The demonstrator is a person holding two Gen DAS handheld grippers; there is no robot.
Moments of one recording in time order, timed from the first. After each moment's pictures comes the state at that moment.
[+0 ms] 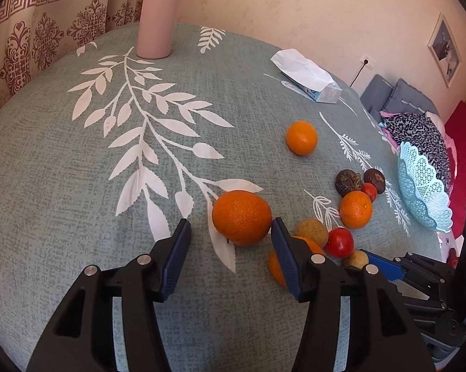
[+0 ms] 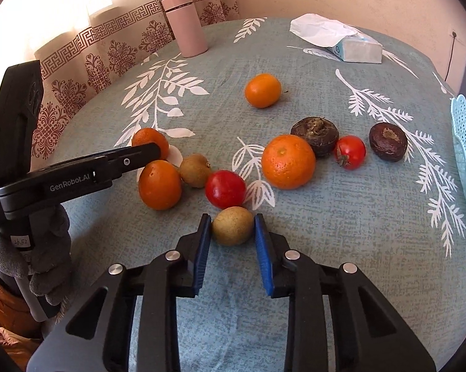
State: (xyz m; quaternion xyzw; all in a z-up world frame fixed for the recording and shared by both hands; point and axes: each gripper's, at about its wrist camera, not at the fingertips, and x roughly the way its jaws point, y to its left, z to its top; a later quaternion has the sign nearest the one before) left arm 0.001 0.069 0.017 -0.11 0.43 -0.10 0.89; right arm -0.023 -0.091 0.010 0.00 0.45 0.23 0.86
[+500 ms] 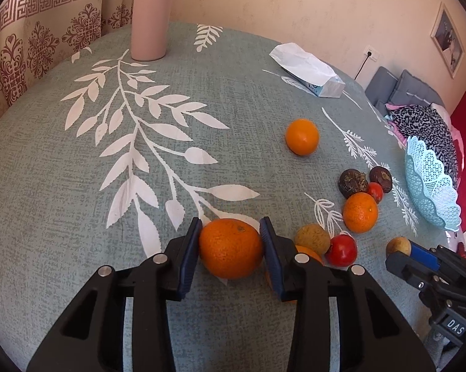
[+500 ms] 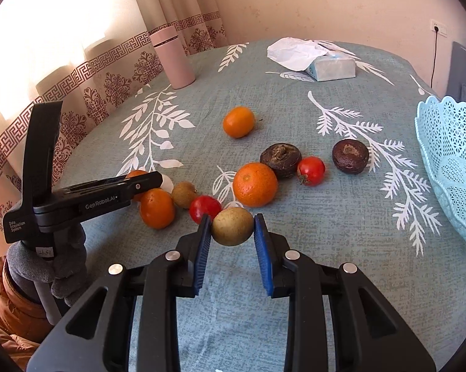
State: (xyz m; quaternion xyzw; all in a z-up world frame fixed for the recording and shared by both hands) left arm 0.009 0.059 0.017 -0.09 0.44 -0.09 0.89; right arm -0.029 -0.127 0.037 0.04 0.41 0.21 0.89
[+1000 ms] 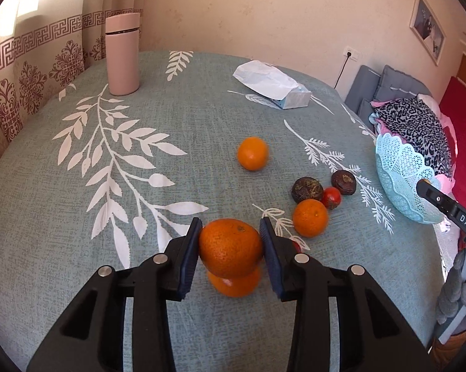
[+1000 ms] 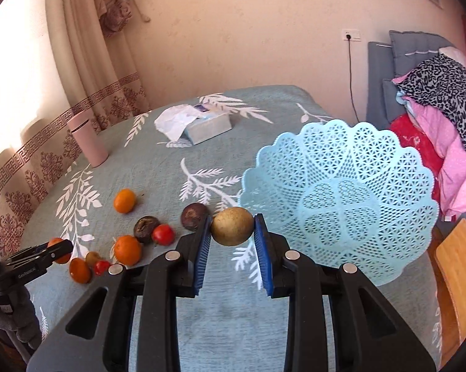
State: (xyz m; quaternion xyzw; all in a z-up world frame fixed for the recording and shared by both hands) left arm -0.010 0.014 0.058 -0.05 0.40 -0.11 0.91; right arm -0.026 -0.260 0.075 0.10 0.33 0.03 0.94
